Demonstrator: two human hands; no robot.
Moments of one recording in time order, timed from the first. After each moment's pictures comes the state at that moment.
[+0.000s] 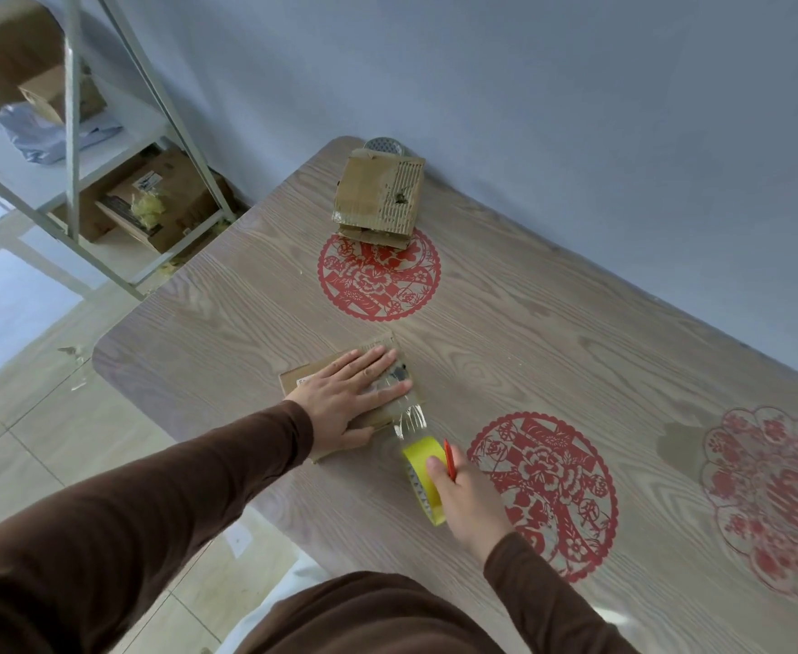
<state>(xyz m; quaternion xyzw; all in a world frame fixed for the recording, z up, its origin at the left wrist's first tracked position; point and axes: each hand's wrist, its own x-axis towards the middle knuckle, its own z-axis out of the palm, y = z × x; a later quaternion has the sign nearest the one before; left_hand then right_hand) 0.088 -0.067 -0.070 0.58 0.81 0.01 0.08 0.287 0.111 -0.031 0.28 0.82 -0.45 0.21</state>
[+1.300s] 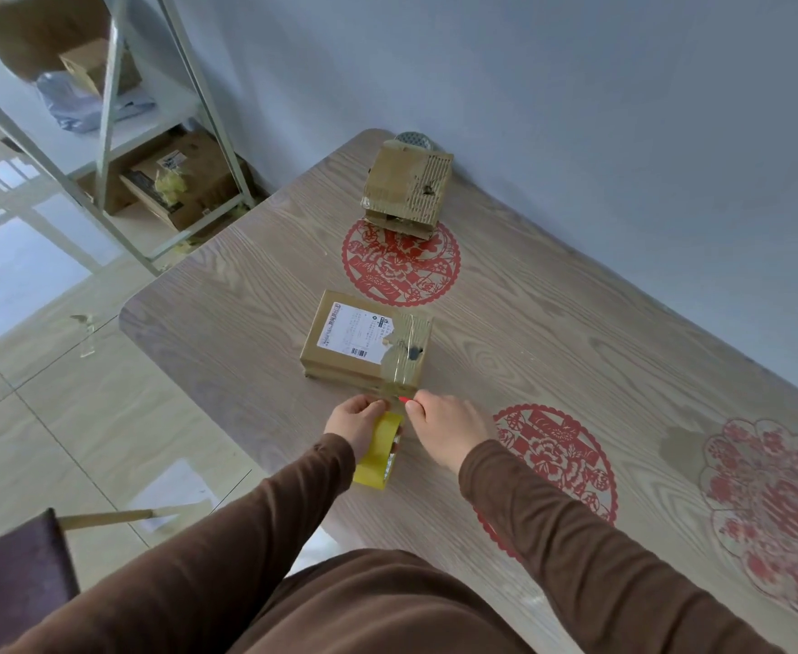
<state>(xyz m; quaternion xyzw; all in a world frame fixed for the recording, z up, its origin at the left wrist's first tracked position) 0.183 -0.048 -0.062 -0.22 0.67 0.62 0.34 0.221 0.098 -0.018 0.08 0.97 -0.14 0.19</state>
